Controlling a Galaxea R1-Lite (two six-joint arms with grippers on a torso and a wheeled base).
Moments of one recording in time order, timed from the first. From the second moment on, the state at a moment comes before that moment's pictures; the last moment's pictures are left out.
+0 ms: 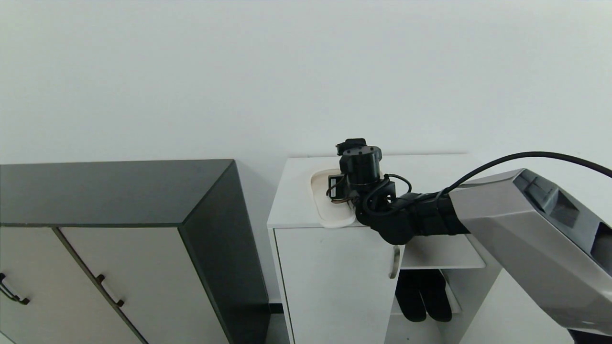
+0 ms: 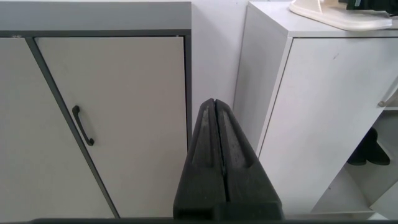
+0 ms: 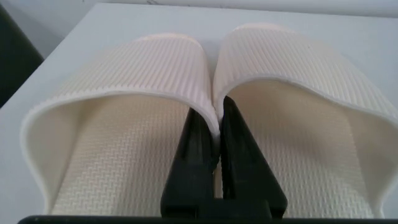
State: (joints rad) left arm 0.00 0.00 0.00 0.00 0.02 0.00; right arm 0.70 2.38 -1.75 -0.45 -0.52 0.15
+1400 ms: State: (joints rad) left arm 0.00 0.00 0.00 0.00 0.02 0.00; right arm 0.87 1.76 -0.87 -0.74 -0.35 0.17
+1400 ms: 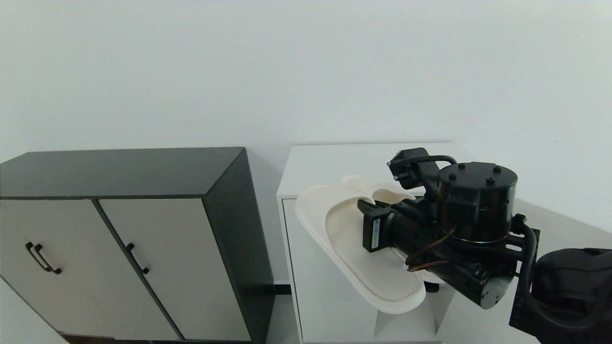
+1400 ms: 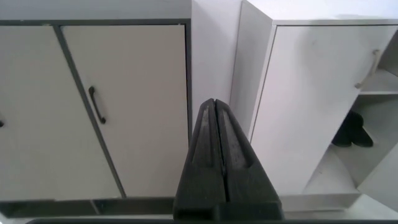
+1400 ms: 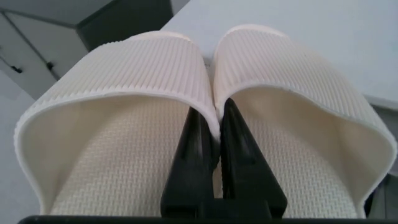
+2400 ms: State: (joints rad) left arm 0.00 0.00 0.00 0.00 0.02 0.00; right arm 0.87 1.75 -0.84 -0.74 -0.36 0.17
